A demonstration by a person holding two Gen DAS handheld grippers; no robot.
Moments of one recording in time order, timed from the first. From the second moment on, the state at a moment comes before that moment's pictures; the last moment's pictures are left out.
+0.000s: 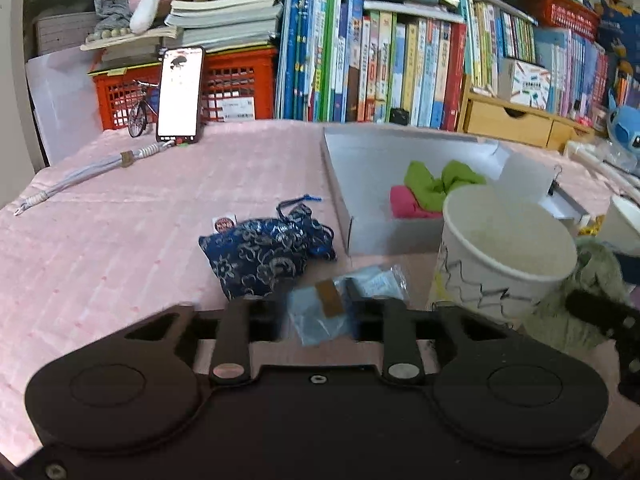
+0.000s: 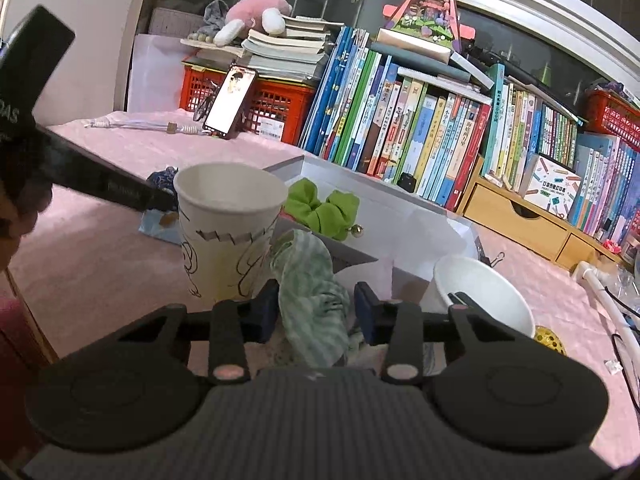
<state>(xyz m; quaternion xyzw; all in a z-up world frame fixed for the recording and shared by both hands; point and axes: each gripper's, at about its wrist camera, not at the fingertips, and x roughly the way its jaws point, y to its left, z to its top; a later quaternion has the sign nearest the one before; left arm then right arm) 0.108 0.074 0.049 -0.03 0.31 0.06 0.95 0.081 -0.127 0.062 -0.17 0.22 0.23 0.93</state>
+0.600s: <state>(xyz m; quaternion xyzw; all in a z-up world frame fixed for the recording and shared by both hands) 0.118 0.076 0.031 -0.04 0.34 0.03 0.94 0.083 -0.127 0.059 -0.17 0.23 0.22 0.93</state>
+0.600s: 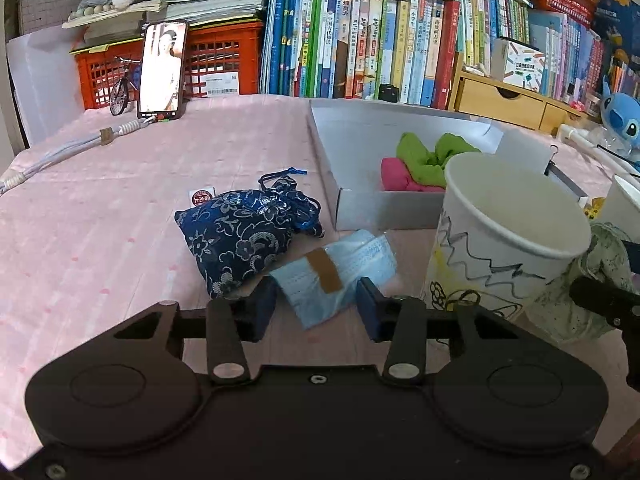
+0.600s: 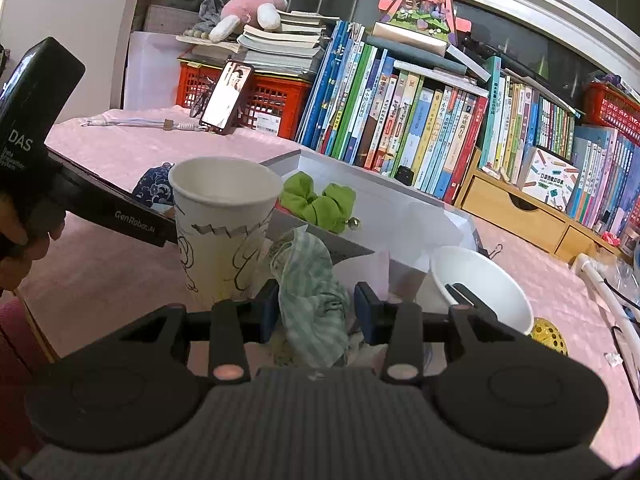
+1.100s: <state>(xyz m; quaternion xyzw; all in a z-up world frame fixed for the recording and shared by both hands) 0.105 0.080 0.064 -0.04 0.30 0.05 0.95 0.082 -0.130 0.069 -0.16 0.20 0.22 0.94</state>
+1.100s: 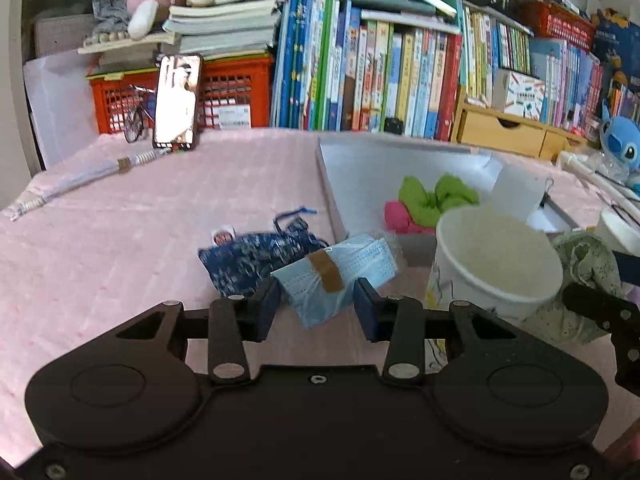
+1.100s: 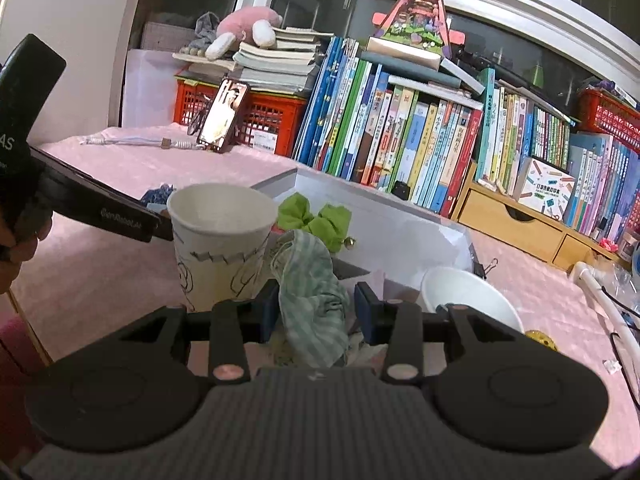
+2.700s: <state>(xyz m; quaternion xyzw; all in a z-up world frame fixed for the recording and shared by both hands) 0.185 0.058 0.157 -0.05 0.26 -0.04 0.96 0.171 -0.185 0.163 -0.05 0.16 0.19 0.97</state>
